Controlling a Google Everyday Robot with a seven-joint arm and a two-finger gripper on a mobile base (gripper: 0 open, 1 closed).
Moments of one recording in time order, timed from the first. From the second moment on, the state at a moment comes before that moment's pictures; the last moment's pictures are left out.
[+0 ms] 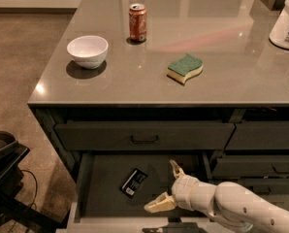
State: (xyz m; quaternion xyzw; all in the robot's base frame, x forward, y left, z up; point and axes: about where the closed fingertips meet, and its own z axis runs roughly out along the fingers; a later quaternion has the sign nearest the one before) arm 0.452 -0.065 0.533 -0.43 0.75 0.21 0.46
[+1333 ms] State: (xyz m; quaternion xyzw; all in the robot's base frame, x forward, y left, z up) arm 0.490 0.022 0.489 -0.50 0.71 0.22 0.45
